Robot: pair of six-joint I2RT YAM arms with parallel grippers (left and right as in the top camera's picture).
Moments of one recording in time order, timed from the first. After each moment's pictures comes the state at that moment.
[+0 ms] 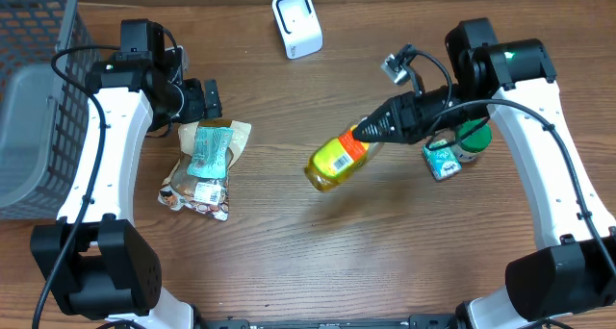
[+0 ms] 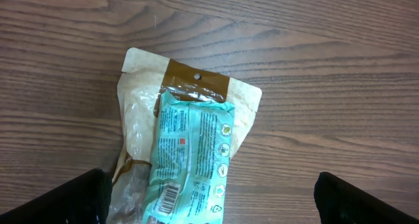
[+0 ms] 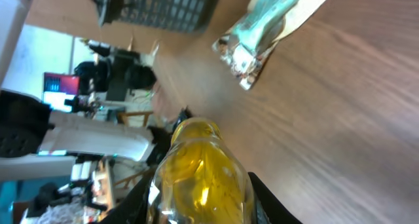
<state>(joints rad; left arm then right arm) 0.04 1.76 1.55 -1.02 0.14 -0.16 0.16 1.72 1.71 -1.45 -1.05 -0.27</state>
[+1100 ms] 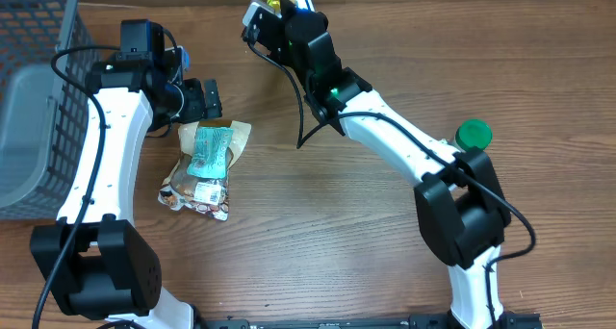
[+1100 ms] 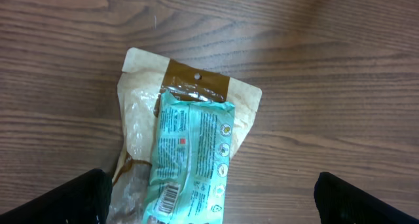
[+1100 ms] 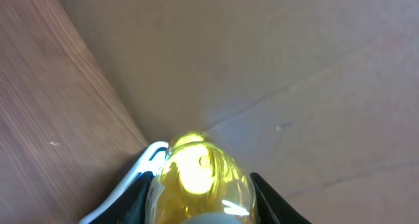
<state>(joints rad) 0.04 1.76 1.55 -1.02 0.14 -0.16 0.59 2.14 1.71 0.22 0.25 -0.85</state>
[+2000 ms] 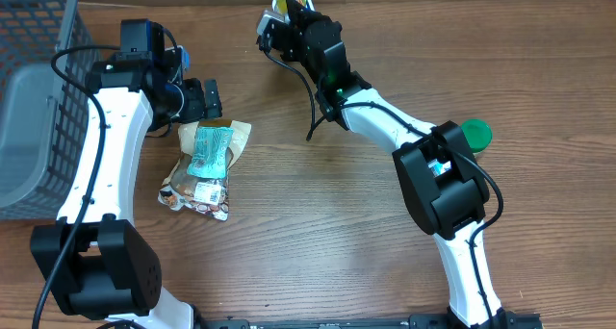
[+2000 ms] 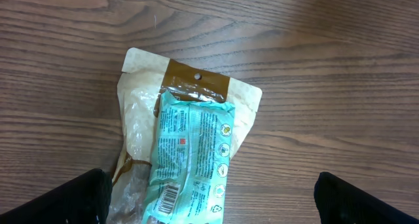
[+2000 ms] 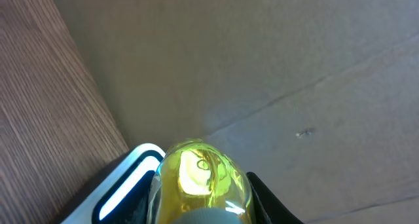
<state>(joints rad) 0.04 1.76 1.55 -1.02 0.14 -0.16 0.52 2.32 1.71 0.50 0.11 -0.94</state>
